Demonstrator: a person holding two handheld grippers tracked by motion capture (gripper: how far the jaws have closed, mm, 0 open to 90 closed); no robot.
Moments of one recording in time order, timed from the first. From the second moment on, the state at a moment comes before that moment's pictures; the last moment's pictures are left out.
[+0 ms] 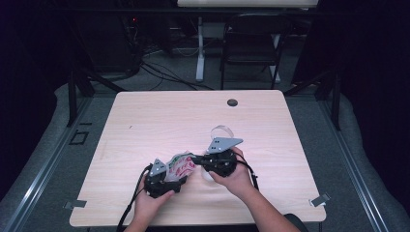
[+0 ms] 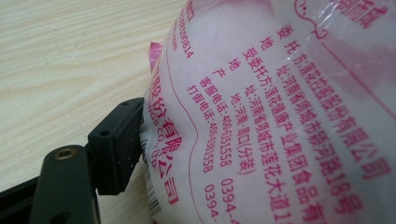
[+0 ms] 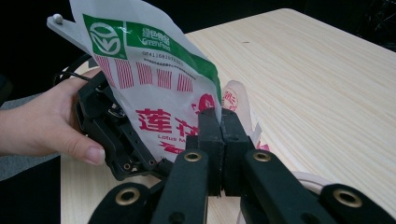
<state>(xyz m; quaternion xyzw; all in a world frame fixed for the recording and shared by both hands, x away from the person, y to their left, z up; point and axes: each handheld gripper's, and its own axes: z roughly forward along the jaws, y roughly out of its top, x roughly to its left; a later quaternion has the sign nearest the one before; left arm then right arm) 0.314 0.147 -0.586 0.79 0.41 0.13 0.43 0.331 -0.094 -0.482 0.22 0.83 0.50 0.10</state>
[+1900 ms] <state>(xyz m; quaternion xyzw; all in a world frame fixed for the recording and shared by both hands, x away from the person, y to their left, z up) 0.314 0.132 -0.589 0.83 0.40 0.16 0.35 0.330 -0.093 -0.482 0.22 0.83 0.50 0.10</state>
